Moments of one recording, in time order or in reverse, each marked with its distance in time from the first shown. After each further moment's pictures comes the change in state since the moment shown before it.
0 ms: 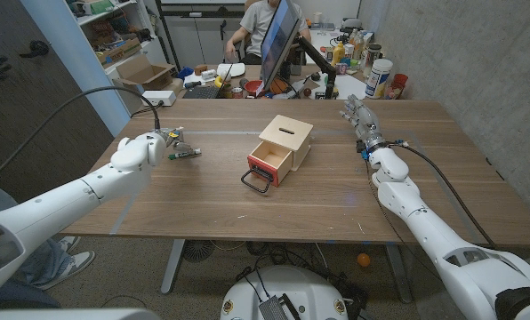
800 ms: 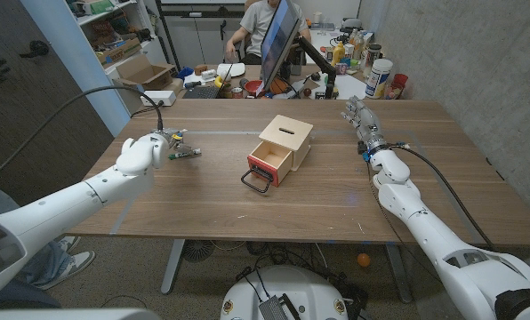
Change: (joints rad) left arm 0.010 -0.005 0.022 -0.026 0.096 0.038 -0.036; left_hand 0.008 0.000 0.000 0.000 0.000 0.009 -0.005 0.000 0.000 0.000 0.000 0.000 0.000 0.000 0.000 0.000 0.000 0.000 0.000 0.000 0.000; right arm -0.011 0.003 0.011 0.005 0.013 0.012 0.015; right_hand 0.000 0.000 0.000 0.000 0.000 0.000 0.000 0.000 0.000 0.000 0.000 0.000 0.000 0.000 0.000 0.000 0.000 0.000 0.000 0.000 0.000
